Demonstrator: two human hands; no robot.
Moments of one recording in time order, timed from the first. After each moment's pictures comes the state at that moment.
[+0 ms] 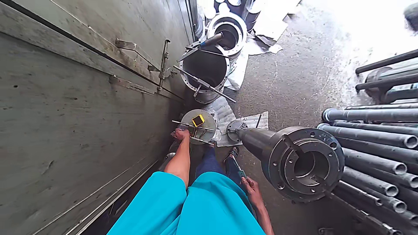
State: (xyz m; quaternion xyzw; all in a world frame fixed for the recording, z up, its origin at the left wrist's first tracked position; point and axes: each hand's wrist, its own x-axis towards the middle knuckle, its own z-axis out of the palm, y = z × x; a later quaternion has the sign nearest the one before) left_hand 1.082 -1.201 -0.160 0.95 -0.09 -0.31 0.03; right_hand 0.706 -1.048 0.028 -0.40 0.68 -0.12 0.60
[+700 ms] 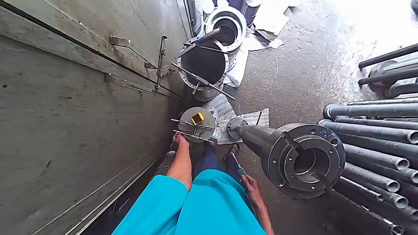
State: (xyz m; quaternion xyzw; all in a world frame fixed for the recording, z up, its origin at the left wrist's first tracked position) left_hand 1.071 -1.156 -0.163 0.82 0.18 -0.30 0.45; right_hand 0.710 -1.042 0.030 -0.36 0.69 -0.12 0.61
